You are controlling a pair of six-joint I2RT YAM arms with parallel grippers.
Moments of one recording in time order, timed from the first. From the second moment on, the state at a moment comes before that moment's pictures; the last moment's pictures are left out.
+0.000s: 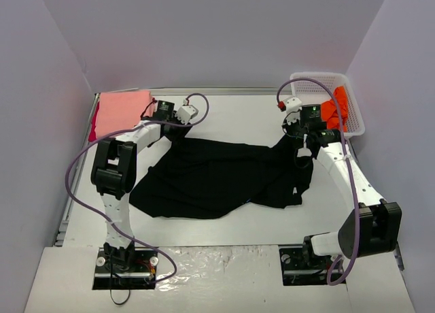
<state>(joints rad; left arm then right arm) -0.26 2.02 1.47 -0.32 0.23 0.47 0.15 1.35 1.14 -0.55 0.03 -0.35</state>
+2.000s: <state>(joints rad) -0.27 1.23 1.50 -0.60 -0.03 0.39 0.14 1.32 1.55 -0.62 0.18 -0.37</state>
